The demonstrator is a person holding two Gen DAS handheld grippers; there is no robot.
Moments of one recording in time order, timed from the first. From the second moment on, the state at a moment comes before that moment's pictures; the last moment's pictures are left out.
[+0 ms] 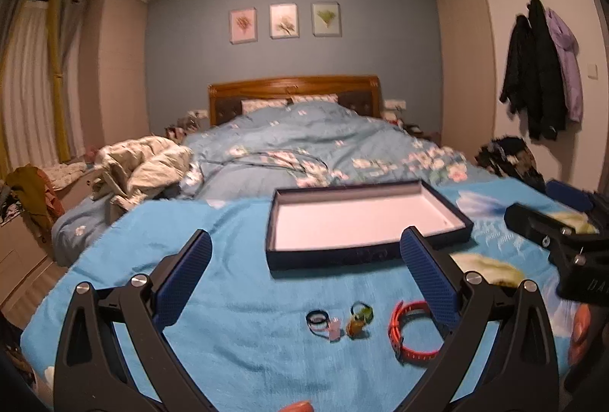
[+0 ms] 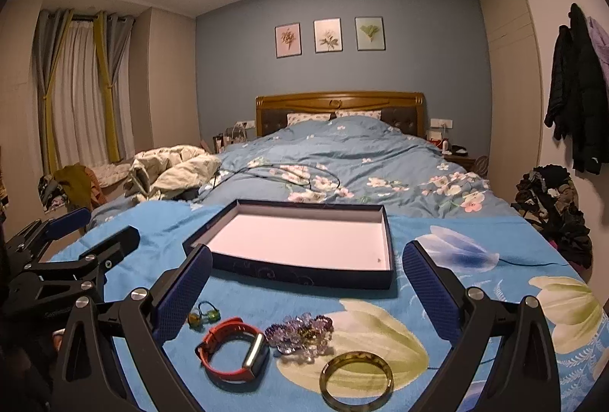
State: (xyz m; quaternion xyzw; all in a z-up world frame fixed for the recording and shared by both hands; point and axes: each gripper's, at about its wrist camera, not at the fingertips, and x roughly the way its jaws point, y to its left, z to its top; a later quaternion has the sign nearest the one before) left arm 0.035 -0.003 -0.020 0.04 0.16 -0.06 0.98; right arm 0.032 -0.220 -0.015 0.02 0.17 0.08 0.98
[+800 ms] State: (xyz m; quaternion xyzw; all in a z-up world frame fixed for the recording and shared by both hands) left arm 0.069 -0.059 -0.103 0.10 0.37 -0.26 0.89; right arm 0.064 -0.265 -0.096 0.00 0.39 0.07 0.92
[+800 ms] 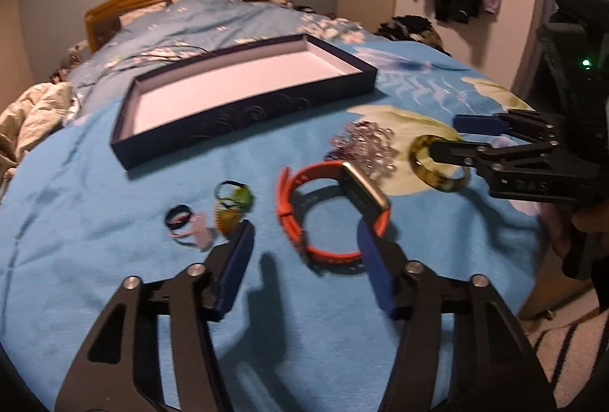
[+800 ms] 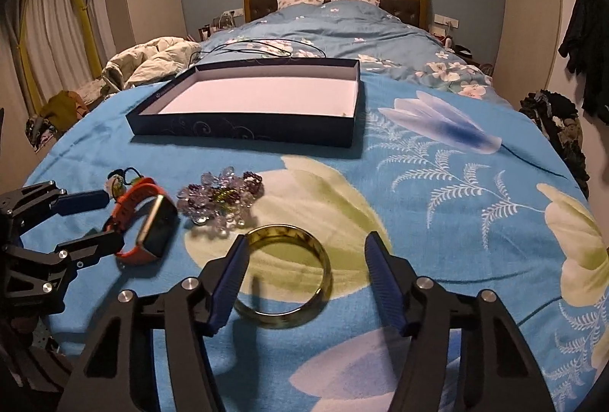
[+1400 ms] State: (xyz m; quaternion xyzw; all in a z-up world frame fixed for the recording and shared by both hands) left arm 0.097 -0.052 -0.102 0.05 0.43 -0.28 0.86; right arm 0.074 -0.273 -0.094 0.02 0.41 0.11 0.90
